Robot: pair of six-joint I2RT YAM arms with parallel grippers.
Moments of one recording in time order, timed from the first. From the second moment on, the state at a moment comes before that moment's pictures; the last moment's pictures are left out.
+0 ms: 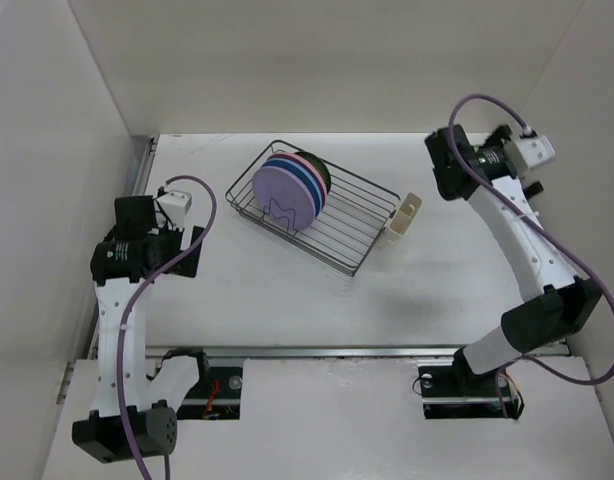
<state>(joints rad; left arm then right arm) 0.10 0.92 1.13 -1.13 0.01 0.32 0.28 1.52 1.62 -1.32 1.47 1.49</state>
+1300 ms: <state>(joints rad) 0.10 1.43 1.45 -1.05 -0.05 0.18 0.76 2.02 1.94 -0.49 -0.01 -0.09</state>
